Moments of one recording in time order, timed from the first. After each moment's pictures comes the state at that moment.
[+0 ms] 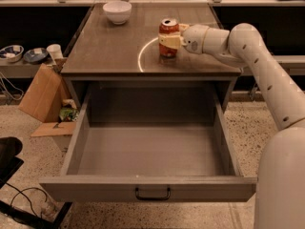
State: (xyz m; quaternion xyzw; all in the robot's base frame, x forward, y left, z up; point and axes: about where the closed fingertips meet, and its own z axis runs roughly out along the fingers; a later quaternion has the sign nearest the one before) arm 0.816 -0.067 0.887 -0.38 0.63 0.32 0.61
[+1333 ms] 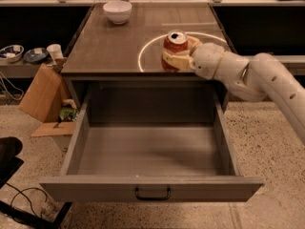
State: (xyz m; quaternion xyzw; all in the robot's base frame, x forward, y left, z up) arm 0.688 -0.073 0.915 -0.39 0.54 0.30 0.68
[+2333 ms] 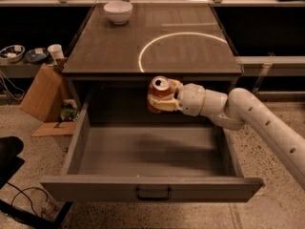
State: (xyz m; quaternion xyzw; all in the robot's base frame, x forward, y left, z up) arm 0.619 -0.023 0.799 -0.45 0.51 0.40 0.62
